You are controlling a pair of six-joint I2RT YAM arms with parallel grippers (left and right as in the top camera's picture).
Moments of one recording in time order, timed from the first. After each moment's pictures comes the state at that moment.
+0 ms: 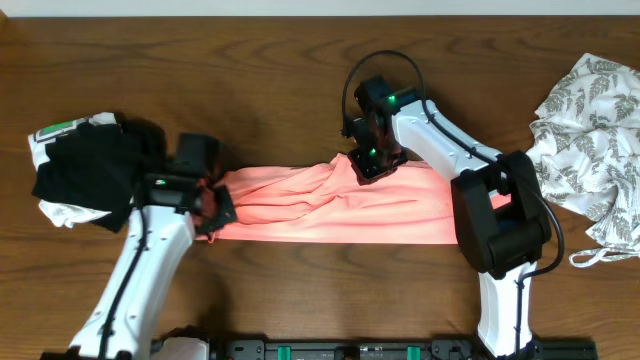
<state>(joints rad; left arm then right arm) -0.14 1.32 0.90 -0.99 -0.11 -0.46 0.45 2.16 1.59 -1.01 -0.26 -0.05</state>
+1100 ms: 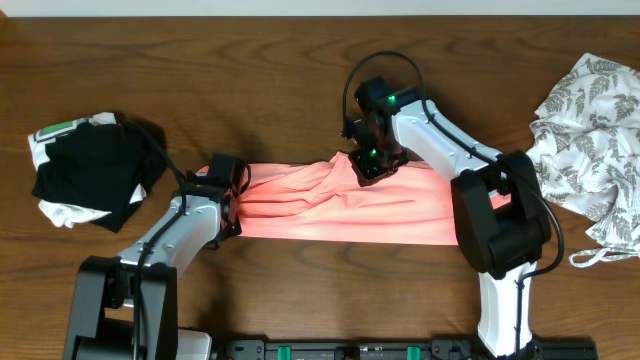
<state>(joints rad) -0.17 1.56 0.72 -0.66 -0.37 -0.45 0.45 2.16 1.59 -1.02 -0.26 -0.05</state>
